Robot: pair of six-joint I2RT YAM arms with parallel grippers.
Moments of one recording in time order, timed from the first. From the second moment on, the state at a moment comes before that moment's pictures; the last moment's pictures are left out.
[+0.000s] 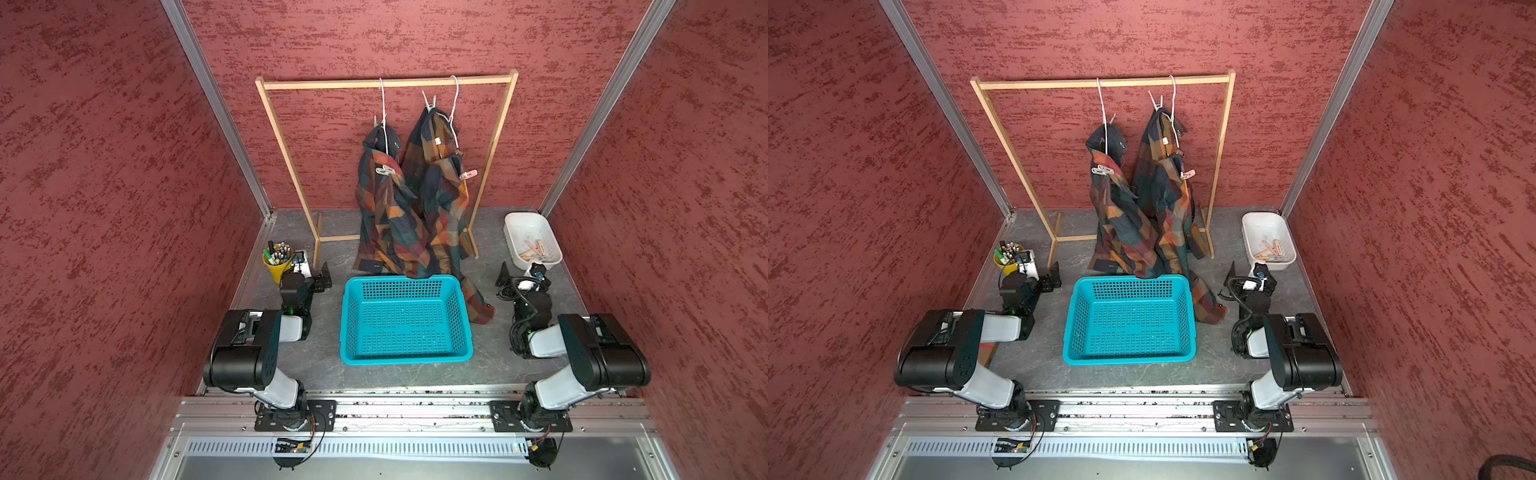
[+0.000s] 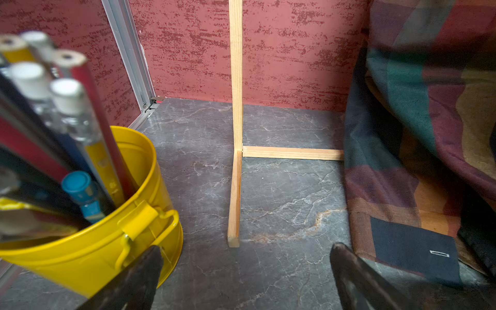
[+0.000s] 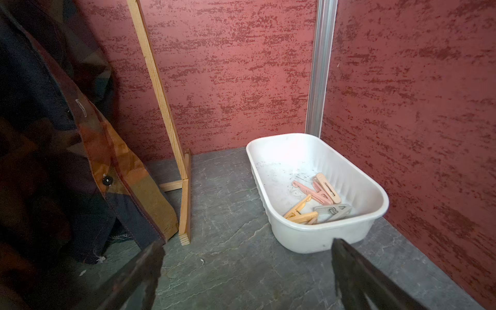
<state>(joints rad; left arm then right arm) 0.02 1.55 0.38 0.91 -0.06 -0.08 0.00 1.56 0.21 1.35 0.19 0.09</state>
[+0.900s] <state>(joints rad) 0.02 1.52 0.38 0.89 -0.05 -0.09 0.00 1.49 0.23 1.24 0.19 0.09</state>
